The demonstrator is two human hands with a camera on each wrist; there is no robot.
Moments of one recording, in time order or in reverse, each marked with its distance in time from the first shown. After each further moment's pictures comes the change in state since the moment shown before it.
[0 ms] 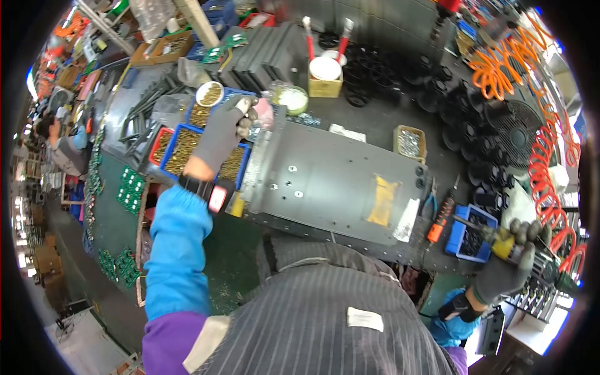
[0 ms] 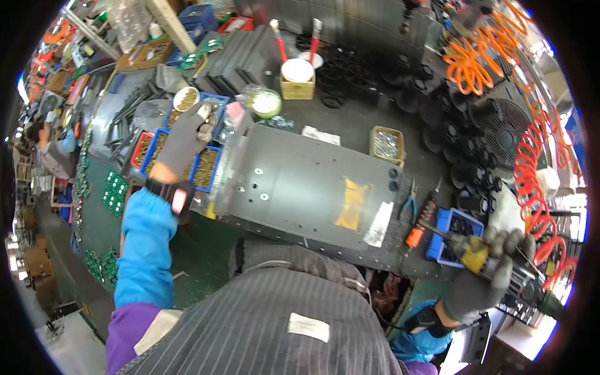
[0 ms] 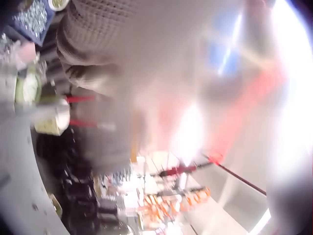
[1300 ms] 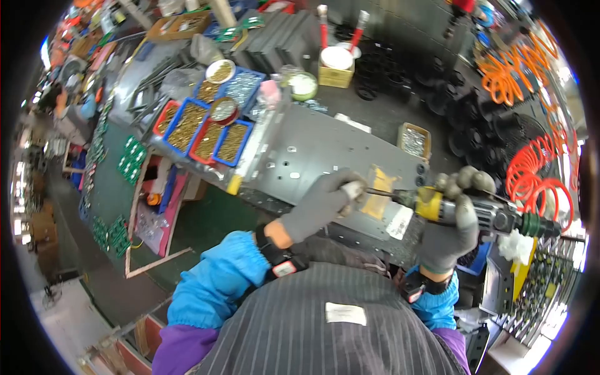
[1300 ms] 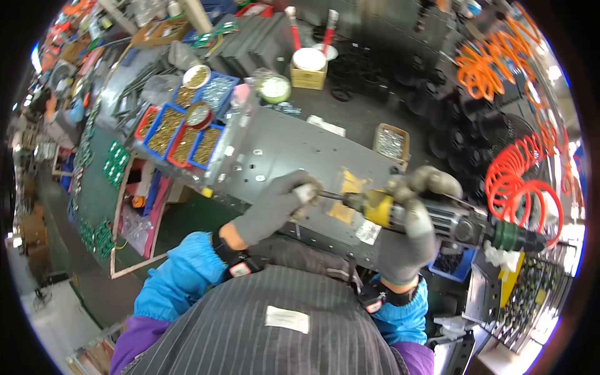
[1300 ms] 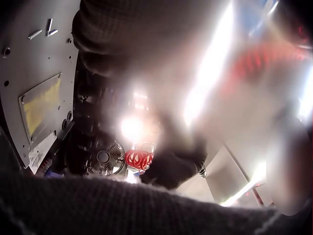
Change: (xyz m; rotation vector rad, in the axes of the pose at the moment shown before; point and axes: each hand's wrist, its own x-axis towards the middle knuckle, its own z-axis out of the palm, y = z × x) left_hand -0.129 -0.086 0.195 0.056 -0.278 -0.123; right_hand -0.020 0.080 0.103 0.257 -0.191 0.219
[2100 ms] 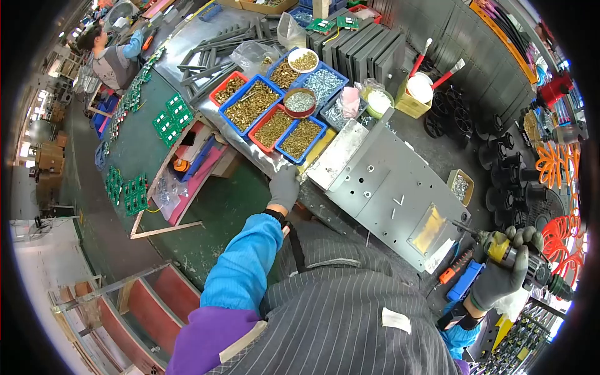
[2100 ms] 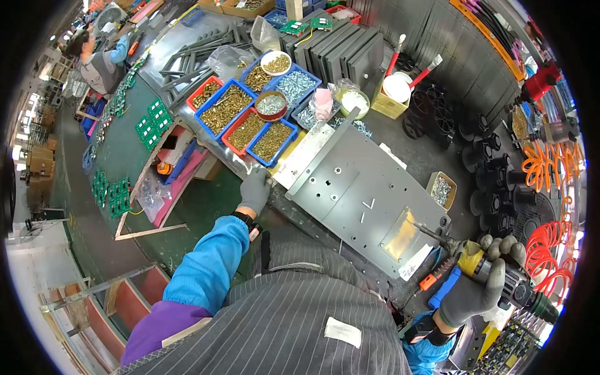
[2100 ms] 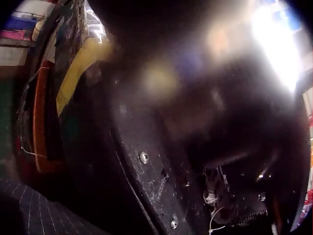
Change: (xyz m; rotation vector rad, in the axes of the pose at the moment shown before) left_hand -0.061 -0.186 -0.259 1.169 0.978 -0.080; right_hand 0.009 -0.010 0.018 -0.192 0.030 -0.073
